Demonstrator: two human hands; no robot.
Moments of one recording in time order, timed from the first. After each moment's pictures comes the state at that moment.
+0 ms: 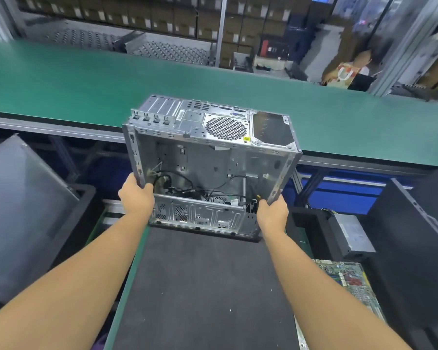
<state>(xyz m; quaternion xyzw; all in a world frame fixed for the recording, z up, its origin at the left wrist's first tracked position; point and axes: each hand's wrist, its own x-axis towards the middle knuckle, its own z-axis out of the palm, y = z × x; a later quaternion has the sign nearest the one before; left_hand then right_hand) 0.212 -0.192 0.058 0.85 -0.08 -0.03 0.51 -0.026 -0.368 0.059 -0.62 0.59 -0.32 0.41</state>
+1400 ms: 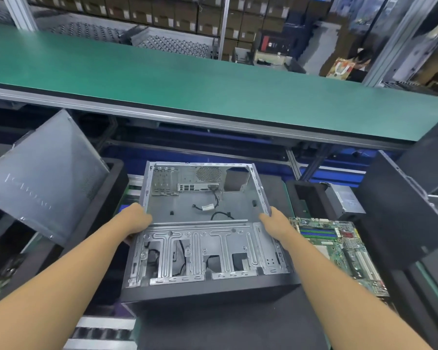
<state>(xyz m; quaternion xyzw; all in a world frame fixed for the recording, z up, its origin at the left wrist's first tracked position) 0.170 -0.009 0.037 0.91 -0.20 -0.33 0.16 -0.113 -0.248 0.036 -0.75 0.52 -0.04 0.40</state>
